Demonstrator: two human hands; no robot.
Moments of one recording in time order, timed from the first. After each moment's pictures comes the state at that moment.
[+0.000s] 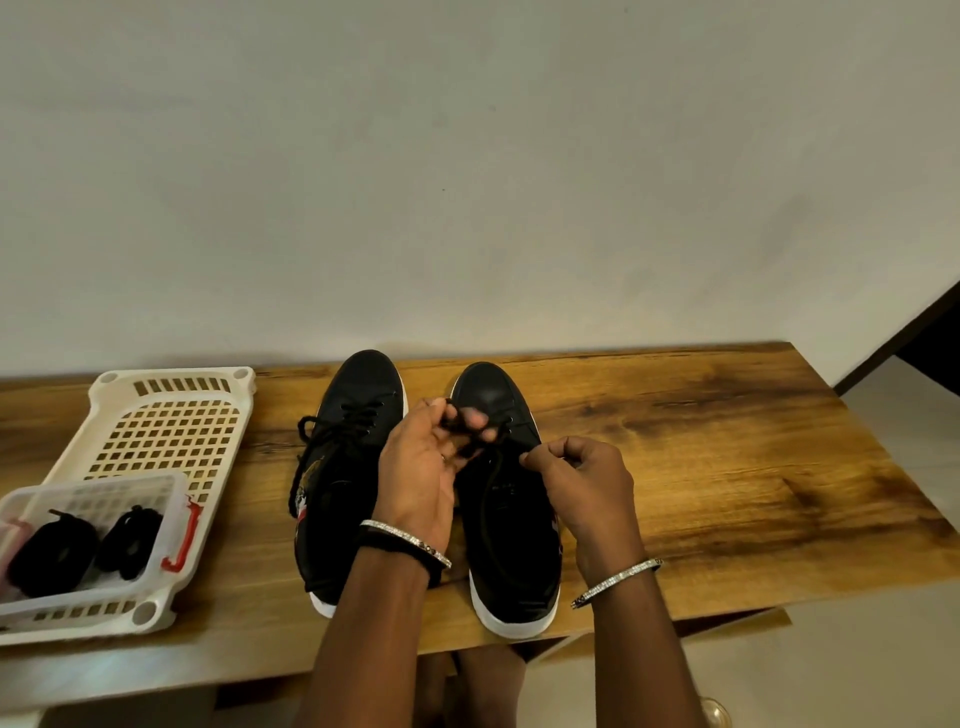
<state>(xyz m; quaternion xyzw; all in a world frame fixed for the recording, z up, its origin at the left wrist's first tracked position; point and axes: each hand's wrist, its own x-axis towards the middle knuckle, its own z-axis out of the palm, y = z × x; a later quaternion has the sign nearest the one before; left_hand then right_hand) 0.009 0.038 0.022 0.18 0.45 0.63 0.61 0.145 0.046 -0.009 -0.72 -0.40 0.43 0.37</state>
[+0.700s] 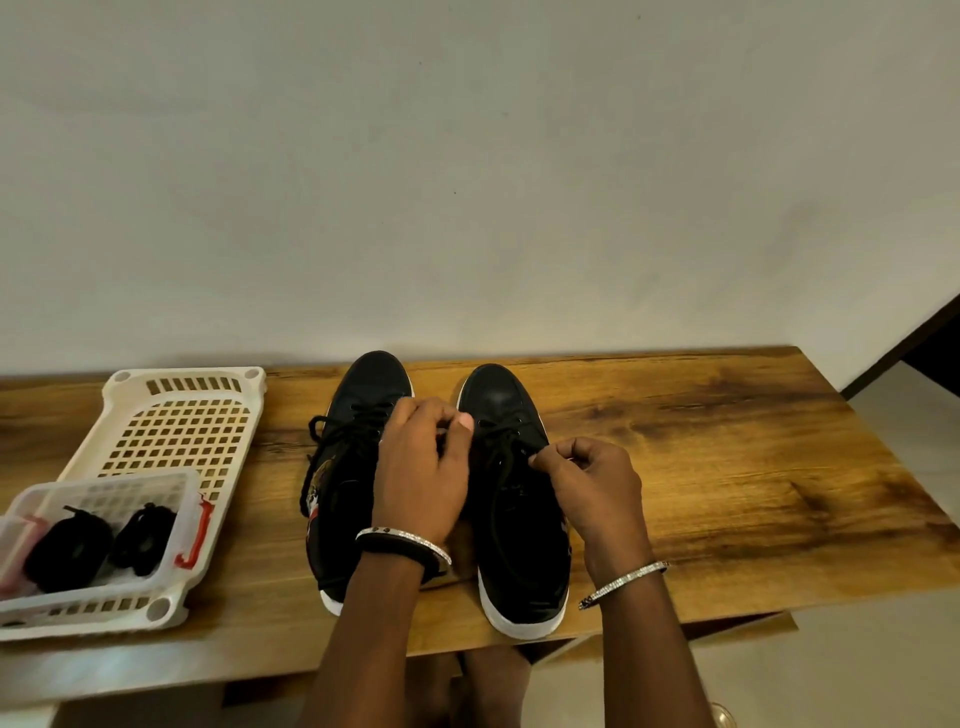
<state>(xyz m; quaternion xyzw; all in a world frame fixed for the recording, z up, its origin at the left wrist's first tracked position) -0.010 0.034 0.011 0.55 0.69 0.41 0.22 0.143 0.046 -0.007 -0.73 -0.41 0.41 0.37</state>
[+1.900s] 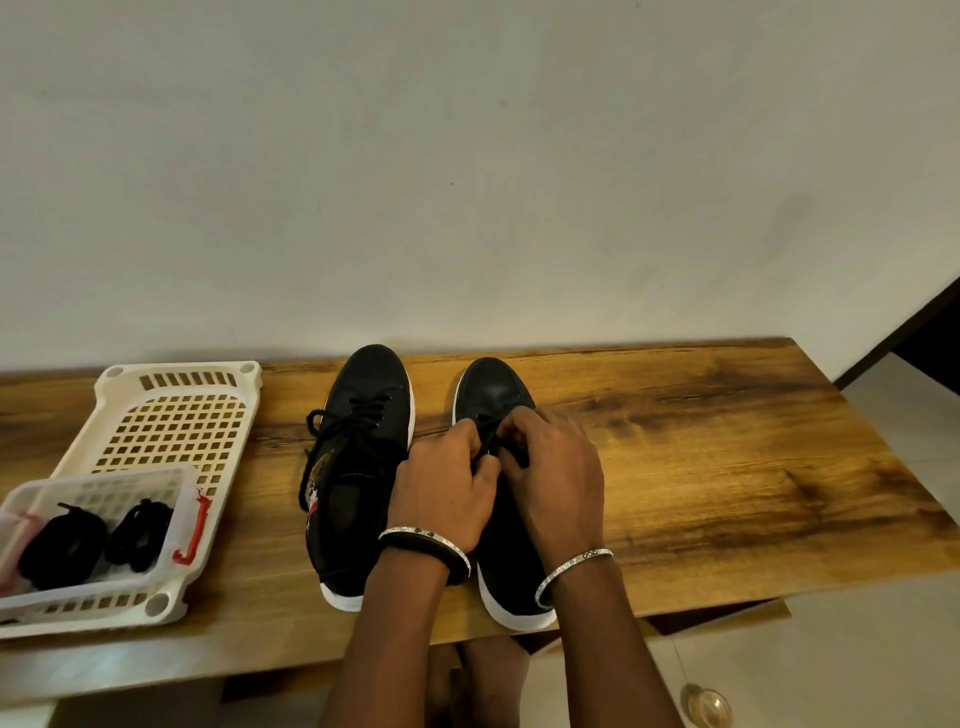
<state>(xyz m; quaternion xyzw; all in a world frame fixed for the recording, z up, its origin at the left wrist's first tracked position) 0.001 0.025 0.004 0.63 0.70 0.27 0.22 0.115 0.046 -0.012 -0.65 -0.71 0.12 0.26</state>
